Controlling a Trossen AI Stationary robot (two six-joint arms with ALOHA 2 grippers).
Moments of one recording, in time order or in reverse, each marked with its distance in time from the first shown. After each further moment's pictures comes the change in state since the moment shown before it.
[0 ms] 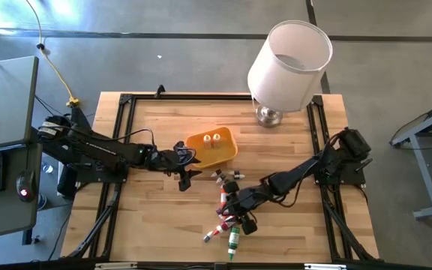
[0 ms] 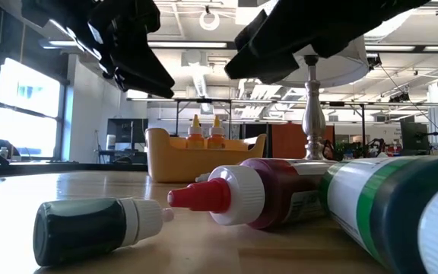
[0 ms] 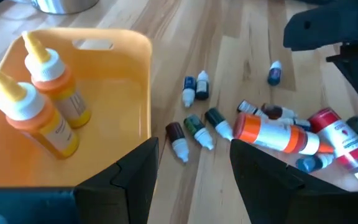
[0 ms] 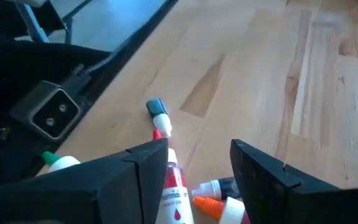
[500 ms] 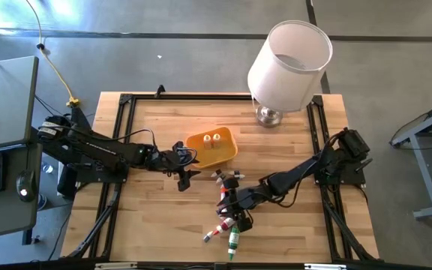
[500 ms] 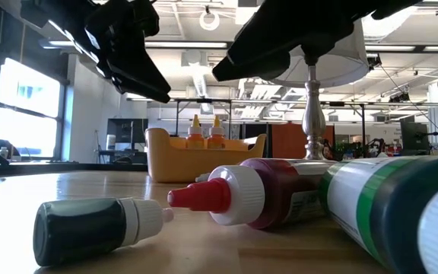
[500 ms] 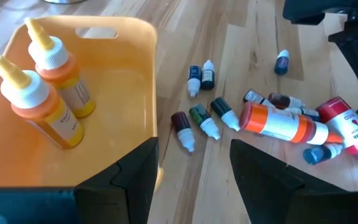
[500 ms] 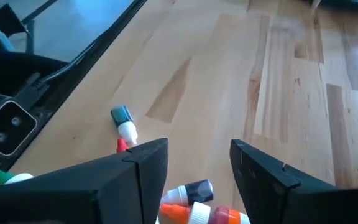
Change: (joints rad) left arm 0.000 0.000 0.000 -0.035 -0.001 0.000; right arm 0.003 0.002 0.010 0.001 0.123 0.003
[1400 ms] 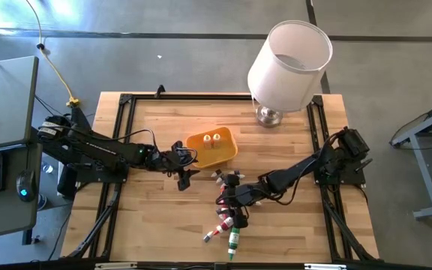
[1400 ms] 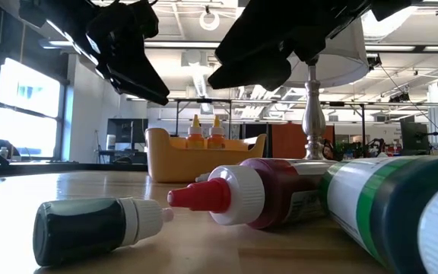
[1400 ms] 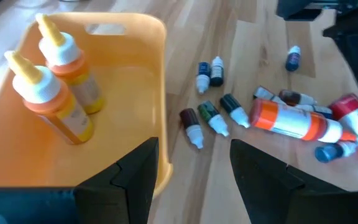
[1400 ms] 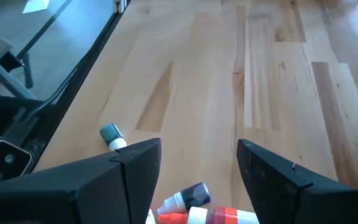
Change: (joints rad) left arm 0.000 0.000 0.000 -0.020 -0.034 0.000; right arm -0.027 0.000 0.000 0.007 0.010 0.176
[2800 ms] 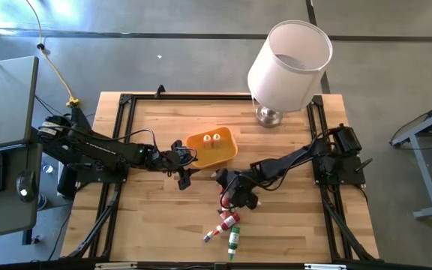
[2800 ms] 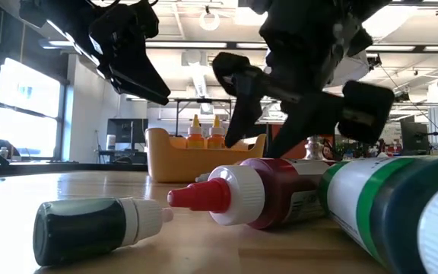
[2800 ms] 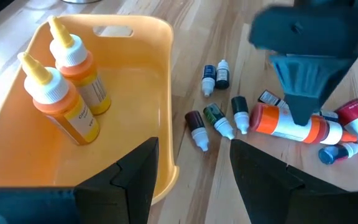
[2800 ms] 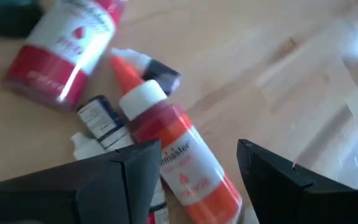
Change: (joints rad) left arm 0.000 0.000 0.000 0.002 -0.016 -0.008; right arm -0.153 0.058 -0.001 -0.218 -0.227 -1.040
